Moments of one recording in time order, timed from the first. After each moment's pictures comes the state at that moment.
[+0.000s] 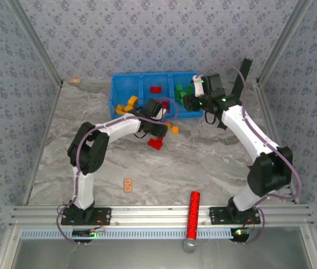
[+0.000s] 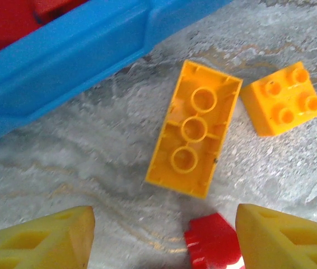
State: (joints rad) left arm -0.67 2.02 1.47 -0.49 0.00 -0.16; right arm 0.34 1.55 1.41 -0.57 -0.10 0.09
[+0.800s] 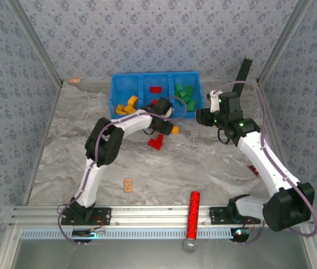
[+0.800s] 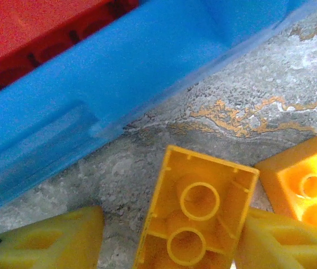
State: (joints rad) left arm -0.69 2.25 1.72 -0.57 -0.05 -0.17; right arm 0.29 1.23 1.09 -0.50 -0.09 0.12
